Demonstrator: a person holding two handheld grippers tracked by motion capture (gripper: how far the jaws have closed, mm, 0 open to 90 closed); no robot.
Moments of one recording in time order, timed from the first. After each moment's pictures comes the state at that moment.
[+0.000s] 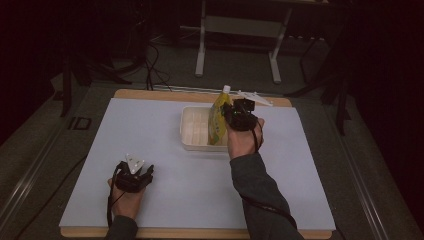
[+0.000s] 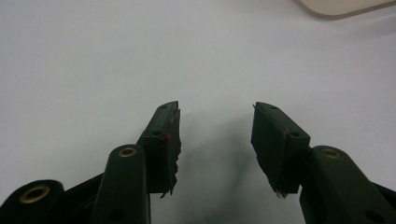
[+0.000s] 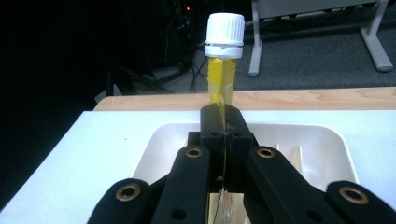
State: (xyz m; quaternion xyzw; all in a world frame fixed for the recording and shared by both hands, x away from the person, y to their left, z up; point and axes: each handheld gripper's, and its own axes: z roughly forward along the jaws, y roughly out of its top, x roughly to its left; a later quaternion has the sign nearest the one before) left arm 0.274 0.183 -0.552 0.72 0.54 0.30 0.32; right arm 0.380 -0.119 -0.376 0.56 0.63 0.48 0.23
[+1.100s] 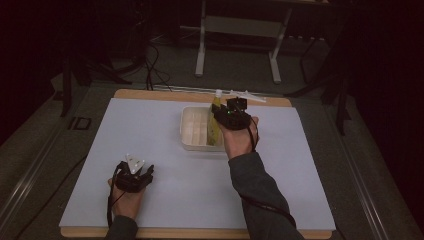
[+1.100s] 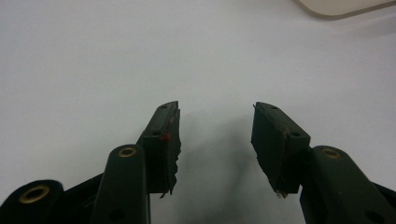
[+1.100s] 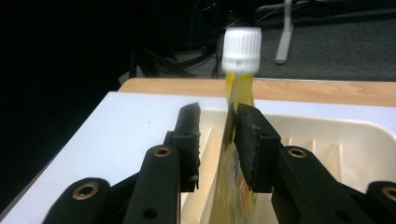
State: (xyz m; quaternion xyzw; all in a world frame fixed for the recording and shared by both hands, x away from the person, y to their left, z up) left arm 0.274 0.182 -0.552 0.72 0.53 0.30 0.32; right arm 0.384 -0.108 -0.382 0.53 0.67 0.49 0.18
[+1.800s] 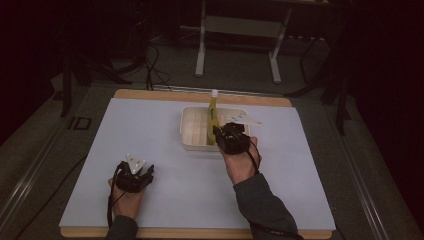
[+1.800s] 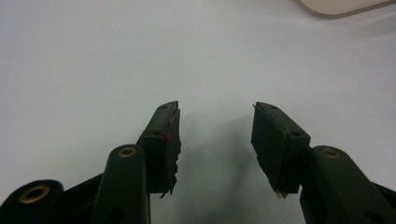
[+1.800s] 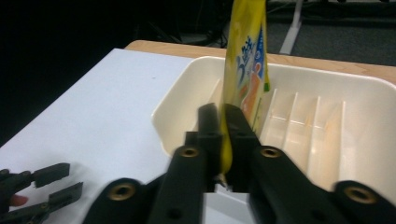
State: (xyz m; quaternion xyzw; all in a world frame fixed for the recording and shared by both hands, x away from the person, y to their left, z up) left arm 0.274 0.182 -0.552 0.72 0.53 0.30 0.32; right arm 0.338 -0.110 -0.409 0.49 0.71 0.46 0.20
